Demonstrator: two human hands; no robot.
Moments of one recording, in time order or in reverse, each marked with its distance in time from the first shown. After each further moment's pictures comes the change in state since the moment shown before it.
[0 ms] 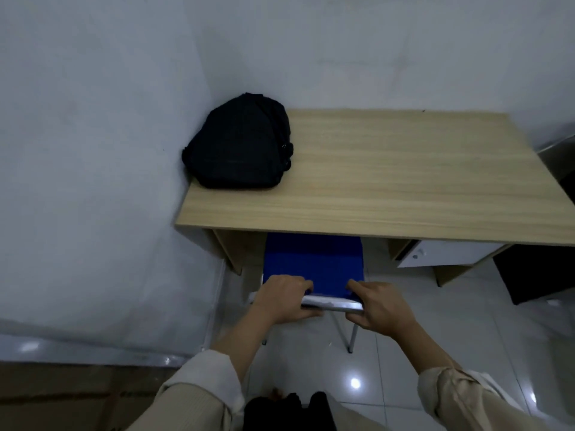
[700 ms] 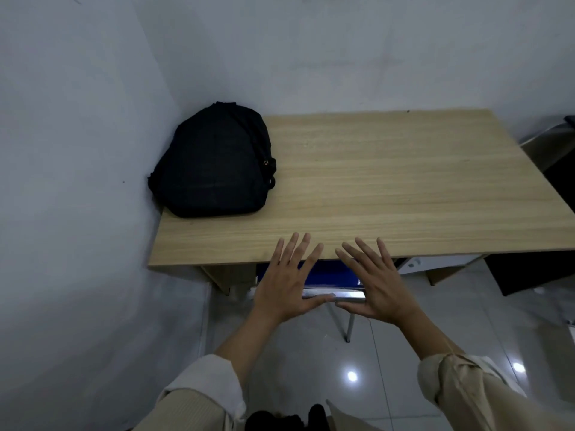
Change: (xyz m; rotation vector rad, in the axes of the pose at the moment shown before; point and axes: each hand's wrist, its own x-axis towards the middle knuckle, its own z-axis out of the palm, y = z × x) left_hand 0.092 -0.050 -0.024 0.039 0.341 0.072; right_hand 0.094 0.049 -0.011 -0.061 0.103 -0.007
